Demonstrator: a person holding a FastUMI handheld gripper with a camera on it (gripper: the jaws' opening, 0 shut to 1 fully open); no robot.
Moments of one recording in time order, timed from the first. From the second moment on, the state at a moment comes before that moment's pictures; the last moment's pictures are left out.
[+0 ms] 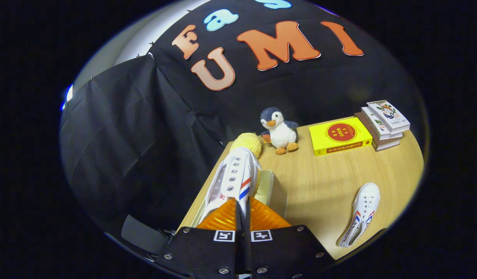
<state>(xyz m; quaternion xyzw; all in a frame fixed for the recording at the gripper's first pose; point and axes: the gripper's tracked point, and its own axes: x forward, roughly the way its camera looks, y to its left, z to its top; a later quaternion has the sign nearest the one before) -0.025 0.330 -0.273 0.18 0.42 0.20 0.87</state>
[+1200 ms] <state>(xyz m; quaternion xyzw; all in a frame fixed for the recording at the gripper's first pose) -0.071 0.432 -0.369 0.21 0.57 0.19 0.77</state>
